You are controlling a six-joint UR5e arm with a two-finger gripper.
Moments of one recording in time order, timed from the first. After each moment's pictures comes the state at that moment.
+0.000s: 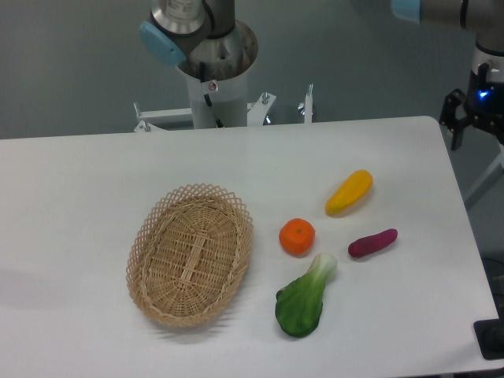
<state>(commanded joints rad) 2.93 -1.89 -1.41 -1.08 1.41 1.77</state>
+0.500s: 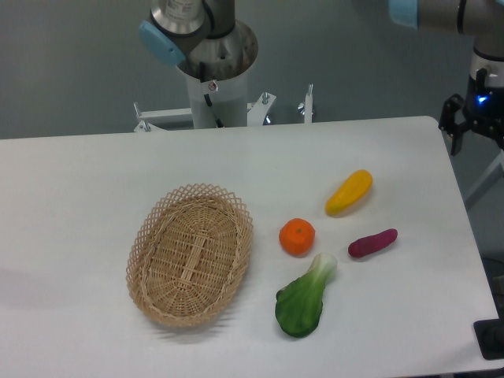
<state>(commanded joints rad) 2.91 -1.90 -1.41 -1.05 1.41 1.72</state>
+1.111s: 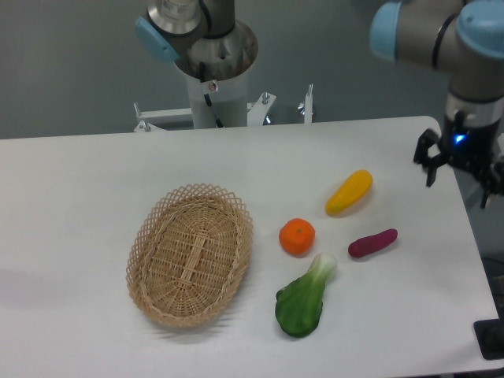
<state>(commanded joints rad) 2.75 -2.01 -1.47 -0.93 1.57 1.46</state>
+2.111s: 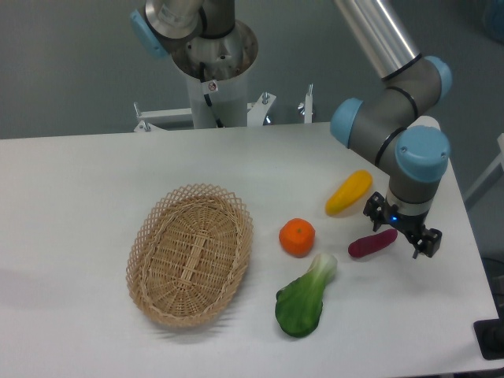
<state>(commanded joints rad) 2.72 -2.14 -1.61 -0.83 1.64 1.56</state>
